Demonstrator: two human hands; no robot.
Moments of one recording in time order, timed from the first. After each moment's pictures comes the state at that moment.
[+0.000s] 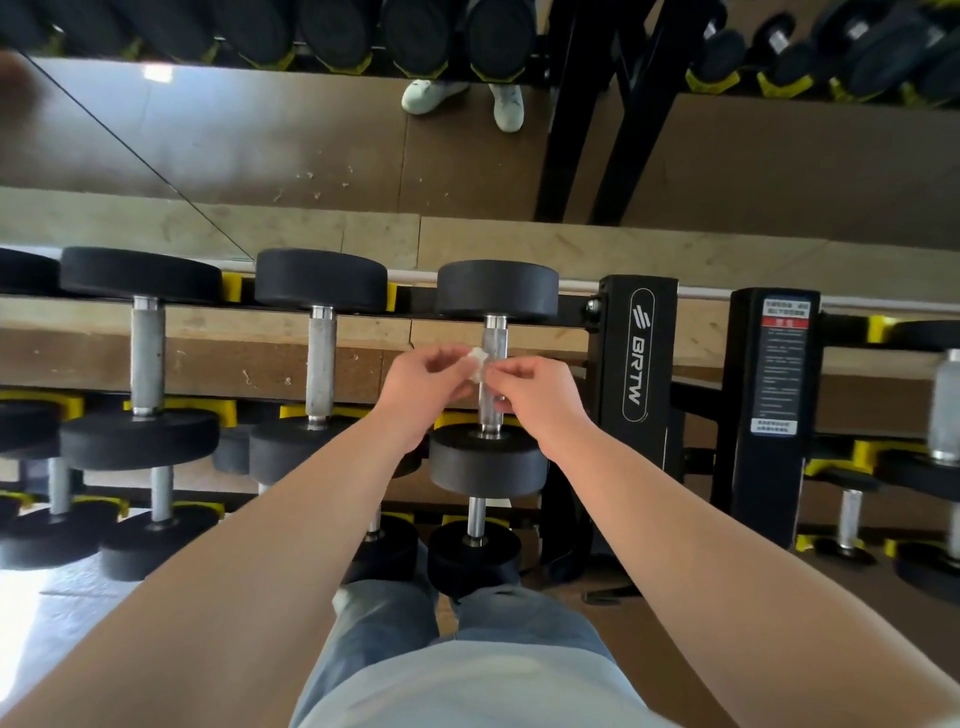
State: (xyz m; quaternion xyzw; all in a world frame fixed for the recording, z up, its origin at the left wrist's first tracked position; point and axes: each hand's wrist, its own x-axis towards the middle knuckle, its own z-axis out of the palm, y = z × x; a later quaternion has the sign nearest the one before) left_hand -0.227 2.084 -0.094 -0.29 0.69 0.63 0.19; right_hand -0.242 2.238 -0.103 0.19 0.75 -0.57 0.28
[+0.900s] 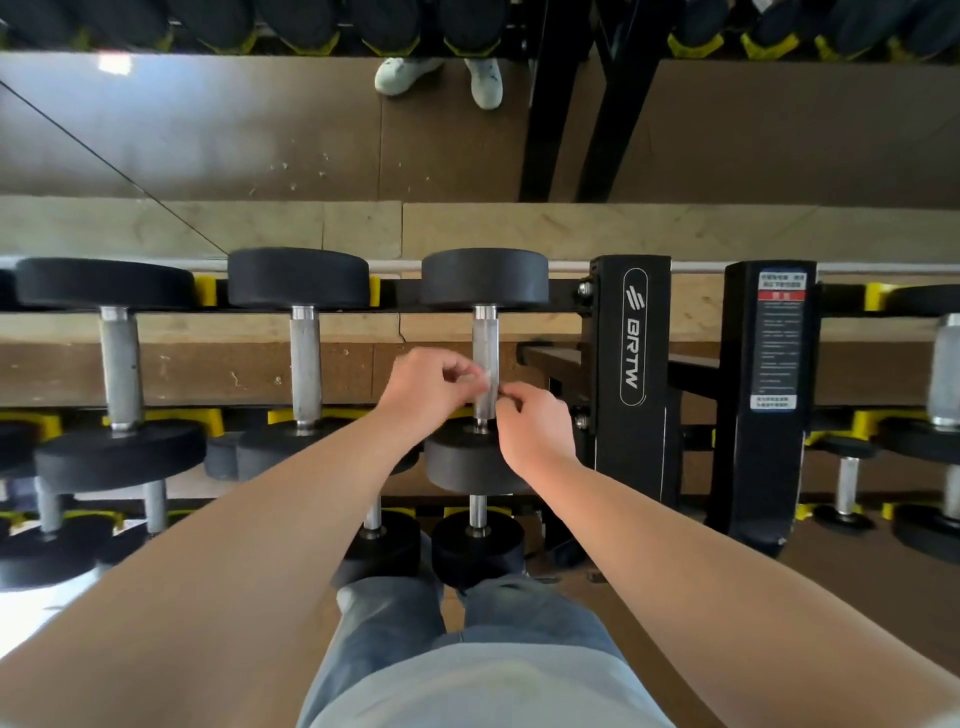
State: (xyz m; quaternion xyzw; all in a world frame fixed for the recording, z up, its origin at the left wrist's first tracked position) left_hand -0.233 2.083 -0.108 -0.10 0.86 0.42 0.26; right_hand -0.203 2.234 -0.111 0.15 0.87 -0.40 0.26
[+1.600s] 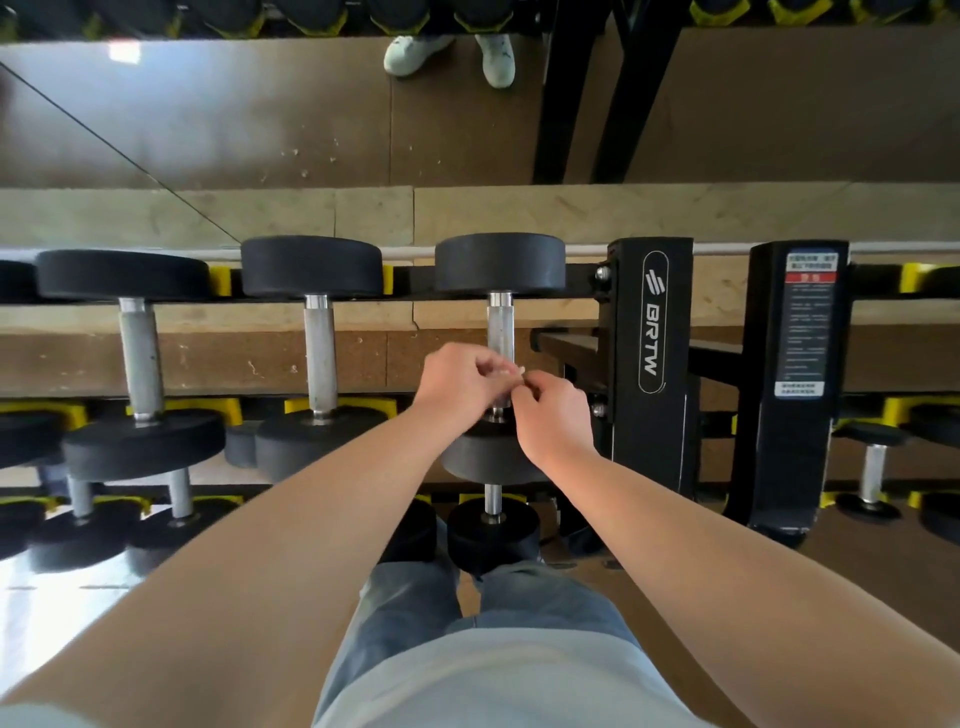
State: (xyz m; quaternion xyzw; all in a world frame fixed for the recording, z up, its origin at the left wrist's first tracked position) left_hand -0.230 2.105 -0.107 -0.13 0.85 0.43 0.27; right_hand -0.202 2.235 -0.110 0.16 0.86 -0.42 0.26
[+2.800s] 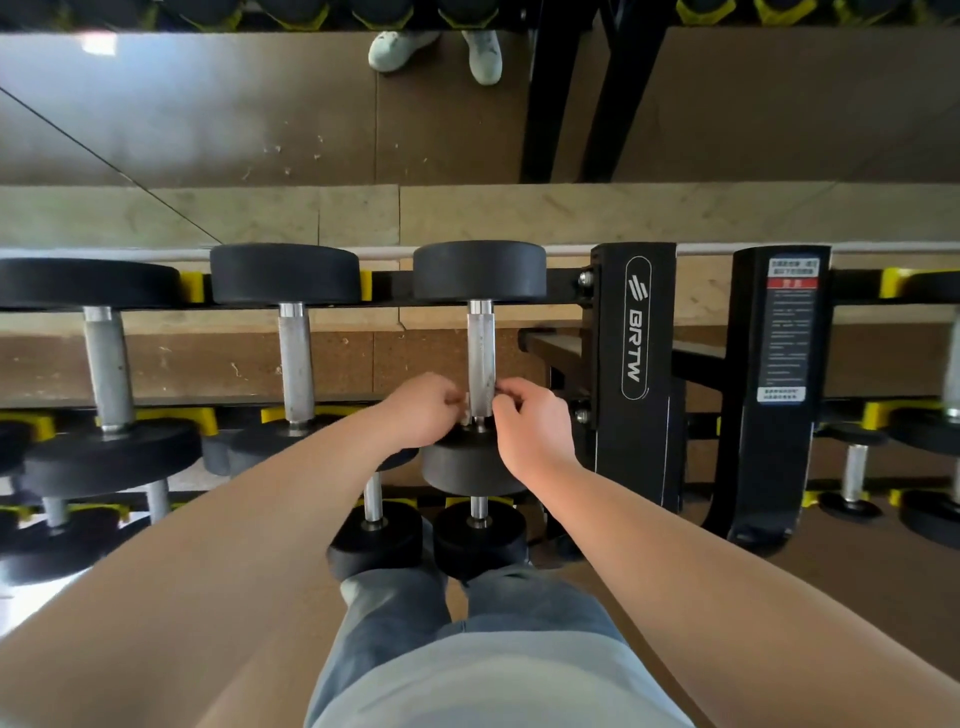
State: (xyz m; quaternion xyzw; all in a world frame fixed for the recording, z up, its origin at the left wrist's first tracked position) left_hand -0.237 2.083 -0.116 -0.06 0.84 0.28 0.45; right_hand -0.204 2.238 -0.110 0.17 0.83 -0.45 0.26
